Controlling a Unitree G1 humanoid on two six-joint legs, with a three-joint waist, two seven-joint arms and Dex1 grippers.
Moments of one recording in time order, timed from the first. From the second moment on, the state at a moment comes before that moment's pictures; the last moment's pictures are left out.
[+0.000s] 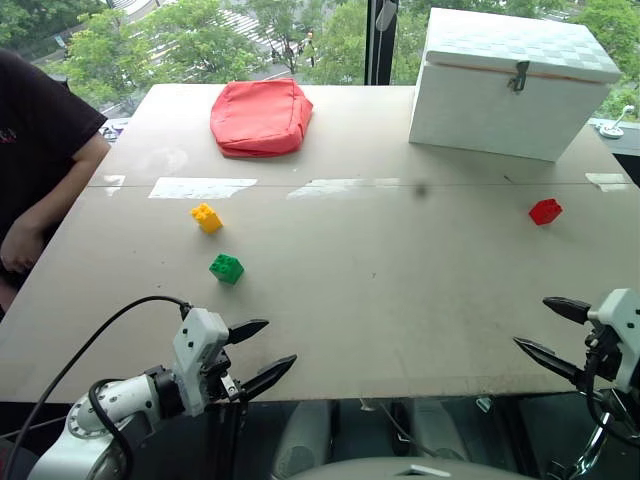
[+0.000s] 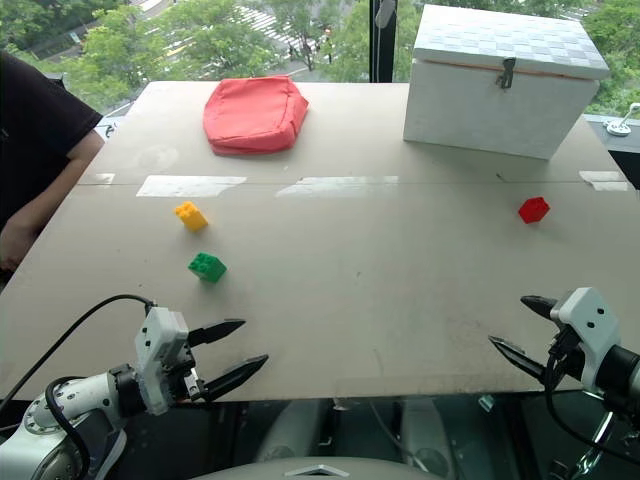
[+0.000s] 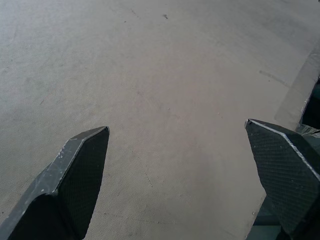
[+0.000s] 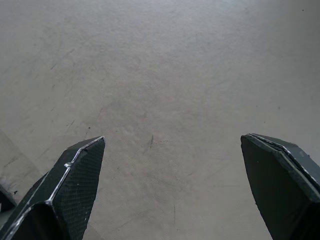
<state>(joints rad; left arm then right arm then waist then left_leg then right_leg) 0.49 0.65 0.28 -0.59 -0.55 0.43 -0.90 0.47 -0.76 -0.50 -0.52 0.45 0.41 0.91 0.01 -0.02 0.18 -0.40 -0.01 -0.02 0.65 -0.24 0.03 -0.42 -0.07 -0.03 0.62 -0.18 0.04</state>
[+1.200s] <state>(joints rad) -0.31 0.59 -0.01 -0.65 -0.83 0.75 -0.67 -1.11 -0.75 0.15 1.01 0.03 0.72 0.55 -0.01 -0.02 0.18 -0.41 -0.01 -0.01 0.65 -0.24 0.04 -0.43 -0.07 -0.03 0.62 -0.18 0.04</state>
